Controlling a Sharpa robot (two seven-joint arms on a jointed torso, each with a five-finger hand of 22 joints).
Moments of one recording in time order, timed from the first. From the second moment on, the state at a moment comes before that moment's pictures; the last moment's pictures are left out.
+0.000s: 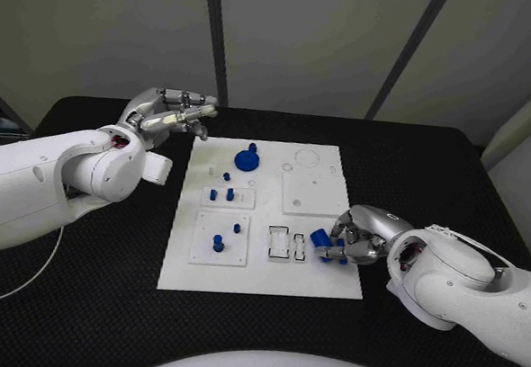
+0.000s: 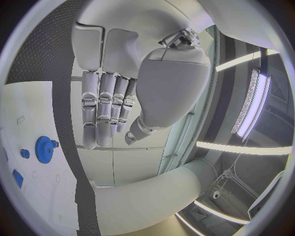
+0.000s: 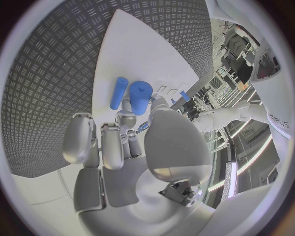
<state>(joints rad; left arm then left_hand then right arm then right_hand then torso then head) 1.07 -0.86 0.13 1.40 -0.16 -0.23 0.34 1.41 -0.13 0.38 0.03 0.12 0.96 0.19 0.14 0.07 0.94 0.13 0.39 0.09 1.09 0.05 0.96 0.40 0.21 1.06 0.14 0.52 0.99 0.91 -1.02 0.07 1.86 -1.54 -0.24 -0.52 1.20 -0.08 -0.14 0.29 0.39 0.93 0.09 0.41 0.31 1.26 0.02 1.11 0.99 1.47 -0.05 1.44 1.30 0.09 1.42 0.05 1.35 1.16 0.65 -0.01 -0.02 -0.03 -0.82</state>
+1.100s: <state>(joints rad) 1.07 -0.86 0.13 1.40 -0.16 -0.23 0.34 1.41 -0.13 0.38 0.03 0.12 0.96 0.19 0.14 0.07 0.94 0.13 0.39 0.09 1.09 0.05 0.96 0.40 0.21 1.06 0.14 0.52 0.99 0.90 -1.03 0.07 1.92 -1.52 -0.36 -0.54 1.32 -0.02 -0.14 0.28 0.55 0.93 0.08 0.46 0.35 1.32 -0.01 1.20 1.12 1.46 -0.06 1.47 1.31 0.08 1.43 0.04 1.39 1.21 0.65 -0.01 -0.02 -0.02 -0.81</state>
